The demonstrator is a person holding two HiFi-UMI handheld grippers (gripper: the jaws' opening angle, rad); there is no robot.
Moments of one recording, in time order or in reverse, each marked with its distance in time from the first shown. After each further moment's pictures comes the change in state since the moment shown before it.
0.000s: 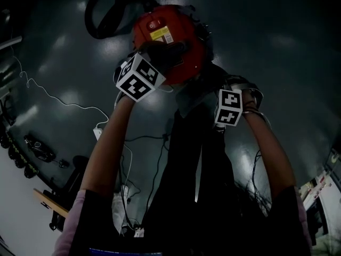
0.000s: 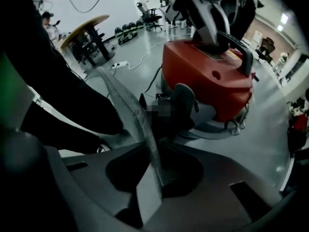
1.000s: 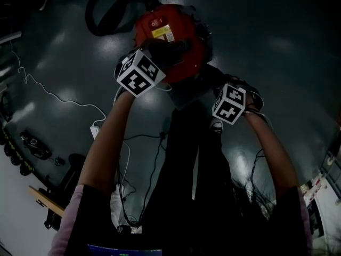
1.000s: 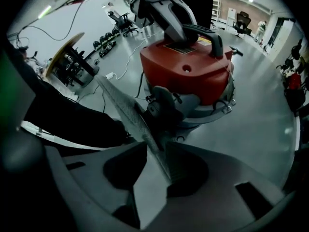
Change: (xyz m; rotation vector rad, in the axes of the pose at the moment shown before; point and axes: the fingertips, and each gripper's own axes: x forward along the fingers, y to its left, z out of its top) left arm 0.000 0.001 -0.001 -0.006 -0.015 -0.006; right arm -0.017 -0.004 -0.003 0.266 0.003 0.030
